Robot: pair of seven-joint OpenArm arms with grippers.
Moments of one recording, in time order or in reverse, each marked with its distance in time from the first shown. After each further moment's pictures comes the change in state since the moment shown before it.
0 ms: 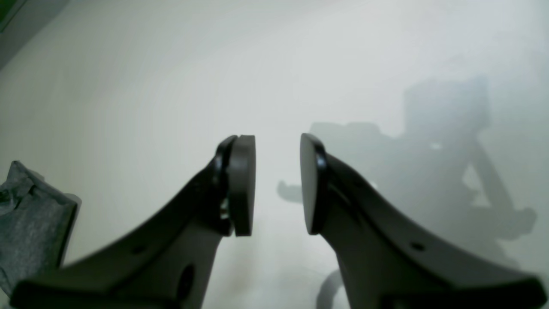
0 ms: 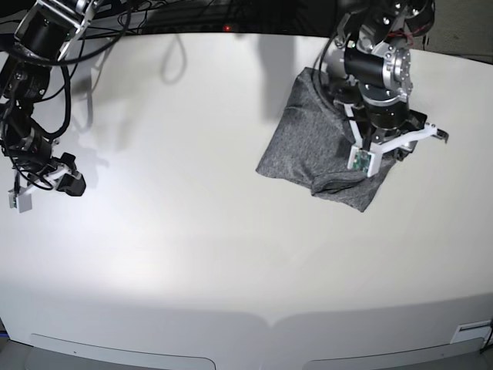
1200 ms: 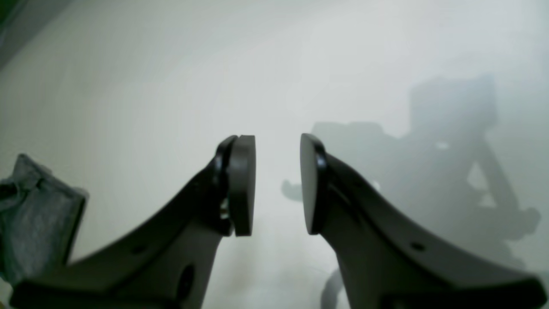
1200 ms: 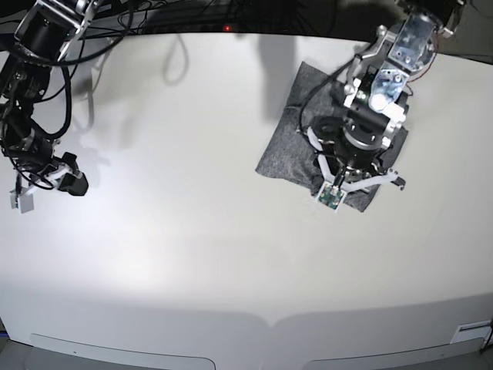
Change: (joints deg) left arm -12.0 0.7 0.0 -14.1 -28.6 -11.2 -18.6; right arm 0.2 -0.1 0.0 0.0 1.5 0.0 -1.0
